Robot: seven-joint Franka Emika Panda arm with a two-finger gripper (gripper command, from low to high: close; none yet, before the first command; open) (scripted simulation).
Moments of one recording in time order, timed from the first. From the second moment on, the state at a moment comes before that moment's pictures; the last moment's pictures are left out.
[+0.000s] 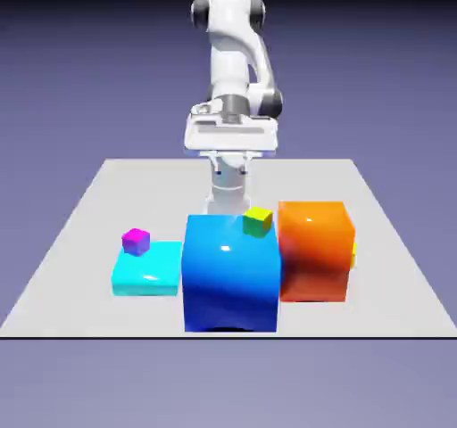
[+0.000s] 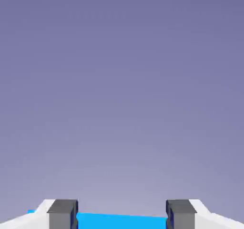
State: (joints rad) arm 0.04 -0.58 -0.02 -2.79 0.05 2.99 0.75
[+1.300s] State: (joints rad) arm 0.50 0.43 0.50 -2.11 -0.25 1.86 0.86
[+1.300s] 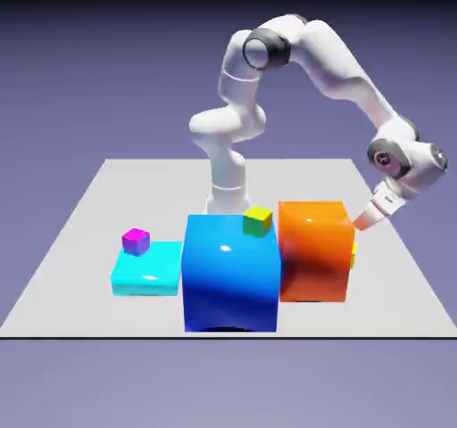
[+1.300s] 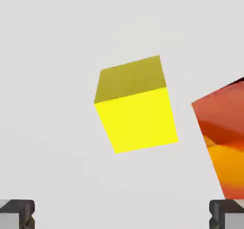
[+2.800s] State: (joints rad) arm 0.16 -0.34 -0.10 -2.53 -0.82 1.99 0.06
